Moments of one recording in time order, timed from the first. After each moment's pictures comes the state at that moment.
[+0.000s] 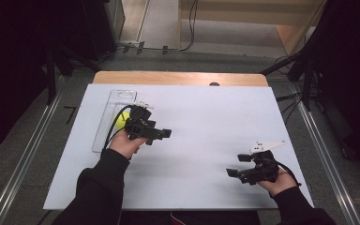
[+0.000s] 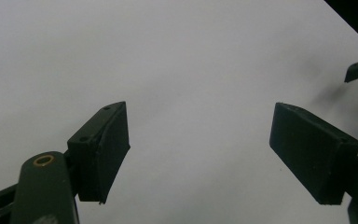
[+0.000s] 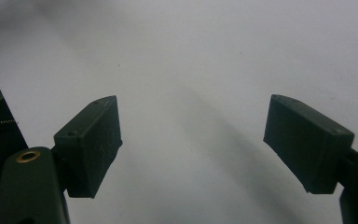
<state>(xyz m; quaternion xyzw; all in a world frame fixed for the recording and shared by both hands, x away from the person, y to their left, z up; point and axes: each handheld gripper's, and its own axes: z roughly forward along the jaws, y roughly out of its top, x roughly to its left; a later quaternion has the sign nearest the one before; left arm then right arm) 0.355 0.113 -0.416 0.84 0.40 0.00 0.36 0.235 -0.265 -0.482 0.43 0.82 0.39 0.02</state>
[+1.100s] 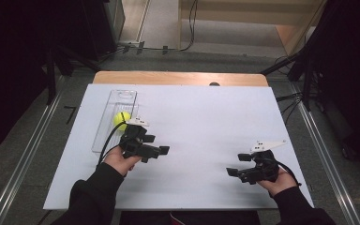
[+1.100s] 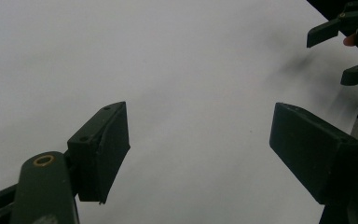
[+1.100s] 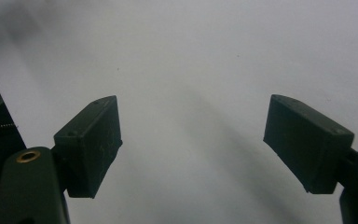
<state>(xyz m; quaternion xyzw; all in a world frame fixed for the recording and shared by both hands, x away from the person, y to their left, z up) 0.313 0.129 -0.429 0.84 0.37 -0.02 0.39 0.235 -0.266 -0.481 0.43 0.81 0.39 0.03</state>
